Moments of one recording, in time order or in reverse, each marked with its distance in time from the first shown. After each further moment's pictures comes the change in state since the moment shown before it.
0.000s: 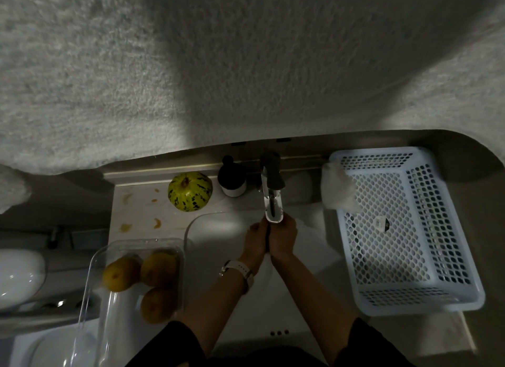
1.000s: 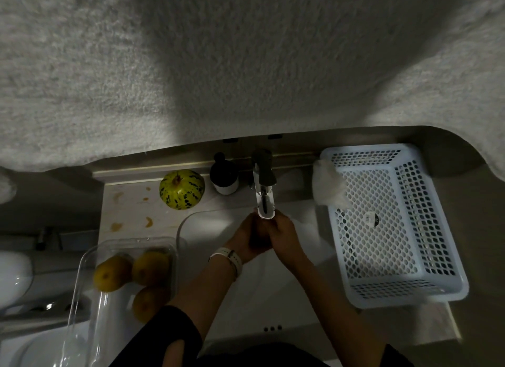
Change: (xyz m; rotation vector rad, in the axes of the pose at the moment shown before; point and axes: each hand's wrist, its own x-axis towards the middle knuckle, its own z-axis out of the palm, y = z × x) left_hand -0.004 0.025 -0.006 -0.411 -0.309 -0.362; right_hand -0.010 -0.014 -0.042 -0.155 -0.359 -0.311
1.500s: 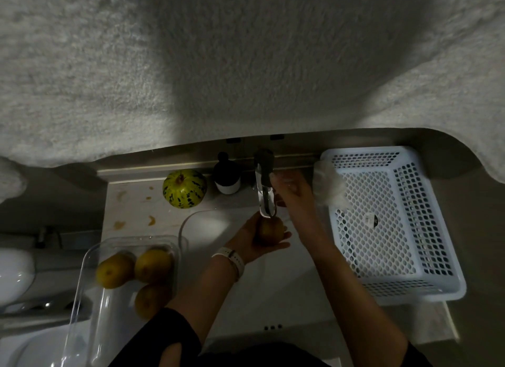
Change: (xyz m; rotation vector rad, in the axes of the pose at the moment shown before) left_hand -0.015 0.003 0.011 -0.191 -0.060 -0.085; right_hand 0.015 -0.081 -0.034 0.270 0.095 -0.015
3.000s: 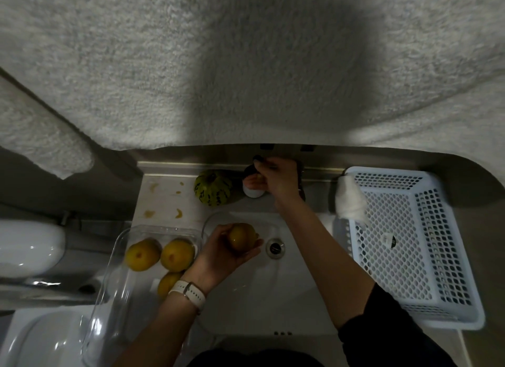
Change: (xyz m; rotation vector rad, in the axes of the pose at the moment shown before) left_hand -0.083 0.013 -0.089 -0.235 -0.125 0.246; right_hand 0.018 -0.051 0.093 0.106 -0.270 0.247
